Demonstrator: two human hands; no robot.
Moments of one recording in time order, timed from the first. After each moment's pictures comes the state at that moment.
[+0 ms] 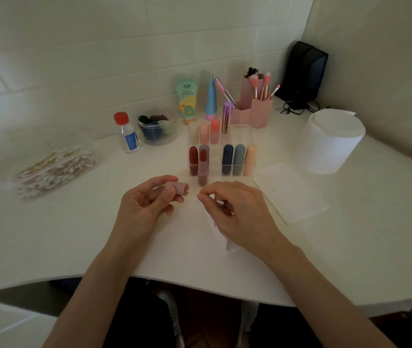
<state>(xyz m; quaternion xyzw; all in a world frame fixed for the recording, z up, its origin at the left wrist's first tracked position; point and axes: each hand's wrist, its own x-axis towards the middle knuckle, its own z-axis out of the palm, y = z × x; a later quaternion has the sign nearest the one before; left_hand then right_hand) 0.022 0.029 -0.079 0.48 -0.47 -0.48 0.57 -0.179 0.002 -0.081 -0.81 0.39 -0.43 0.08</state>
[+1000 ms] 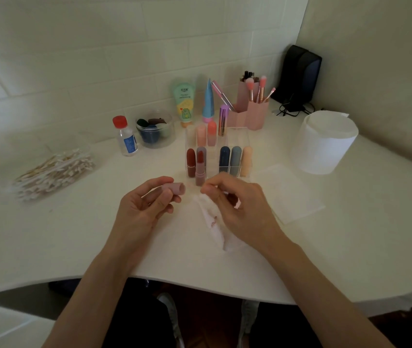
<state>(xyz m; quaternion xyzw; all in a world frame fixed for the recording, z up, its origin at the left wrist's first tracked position) 0.021 0.031 -0.079 0.46 -0.45 -0.50 0.59 -0.186 0.006 -0.065 -0.78 0.38 -0.46 0.21</state>
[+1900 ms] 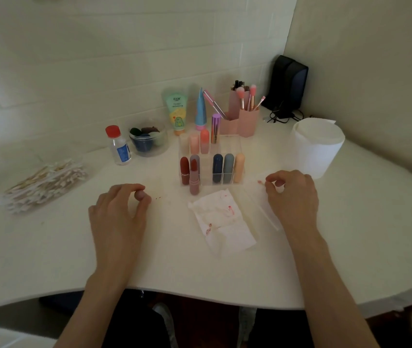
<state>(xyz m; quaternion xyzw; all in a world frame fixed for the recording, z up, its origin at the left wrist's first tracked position) 0.039 0.023 -0.091 0.71 -0.59 0.01 0.40 -0.265 -0.036 -0.084 -0.59 0.72 -0.37 0.01</state>
